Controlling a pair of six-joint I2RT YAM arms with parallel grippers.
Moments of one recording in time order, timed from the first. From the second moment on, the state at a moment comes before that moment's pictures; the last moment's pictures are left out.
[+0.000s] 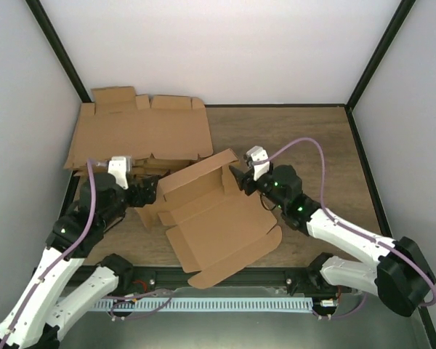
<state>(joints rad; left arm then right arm) -0.50 0.66 0.95 -0.77 -0.12 -0.37 0.70 1.10 0.54 0.40 0.01 0.01</state>
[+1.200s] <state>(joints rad) -0.50 0.43 0.62 -0.79 -0.20 -0.85 0.66 1.49 0.44 0.73 -0.04 0.02</state>
